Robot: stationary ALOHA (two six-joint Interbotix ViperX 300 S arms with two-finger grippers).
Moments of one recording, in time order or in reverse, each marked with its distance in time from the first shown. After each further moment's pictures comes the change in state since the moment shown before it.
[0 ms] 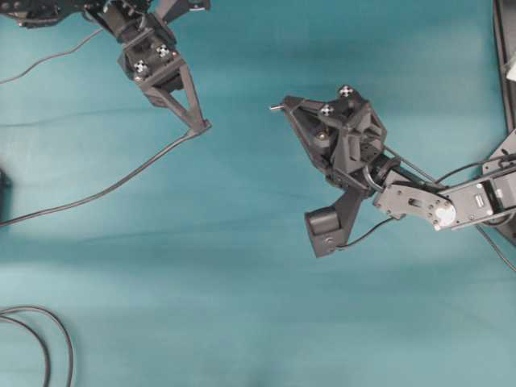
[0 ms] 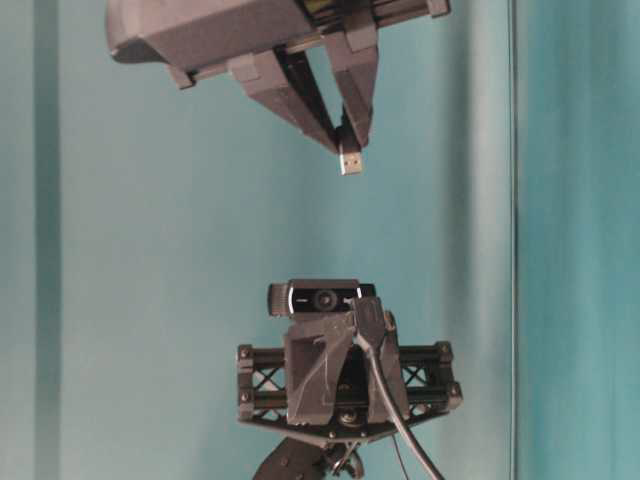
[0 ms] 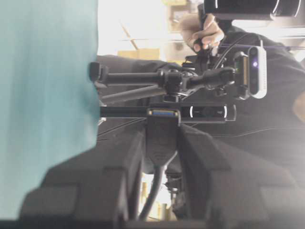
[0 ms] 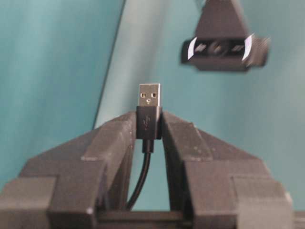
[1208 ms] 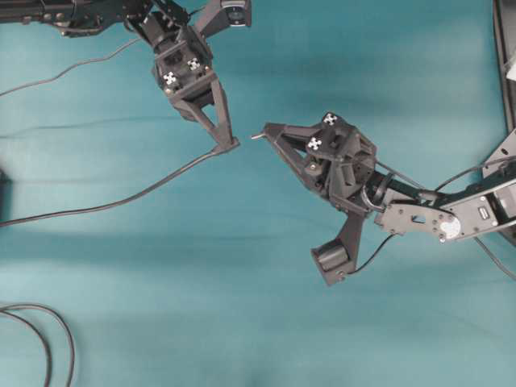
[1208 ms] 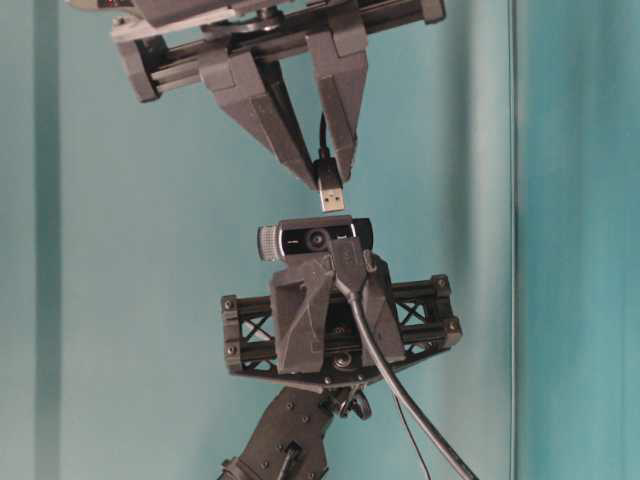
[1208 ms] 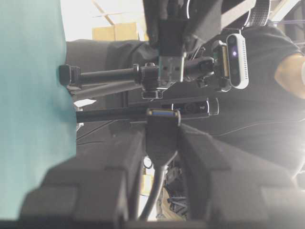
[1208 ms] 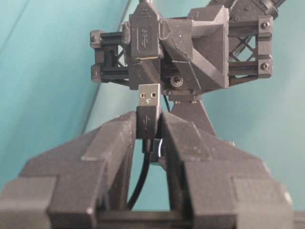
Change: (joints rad) left arm -0.100 0.087 -0.146 -0.054 0.048 -0.002; right arm 0.034 0.003 -0.003 -0.144 -0.078 0.005
